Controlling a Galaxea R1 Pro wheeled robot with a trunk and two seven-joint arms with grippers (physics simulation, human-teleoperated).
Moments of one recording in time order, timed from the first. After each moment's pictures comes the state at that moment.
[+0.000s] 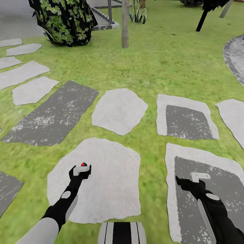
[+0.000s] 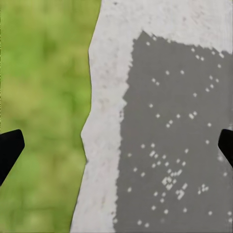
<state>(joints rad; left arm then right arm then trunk) -0.61 0.01 0.02 -0.55 0.01 -0.39 0.01 -0.26 -0.11 -0.19 -1.44 0.01 0.54 0.04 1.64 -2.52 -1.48</state>
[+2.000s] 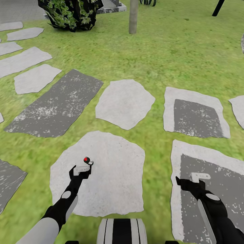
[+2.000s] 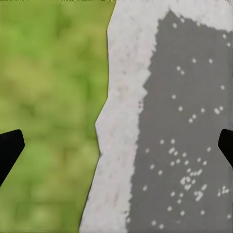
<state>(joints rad) -0.61 0.01 0.02 -0.55 0.01 -0.40 0.01 -0.26 -0.11 -0.19 -1.44 0.01 0.54 0.04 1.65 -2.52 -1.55</state>
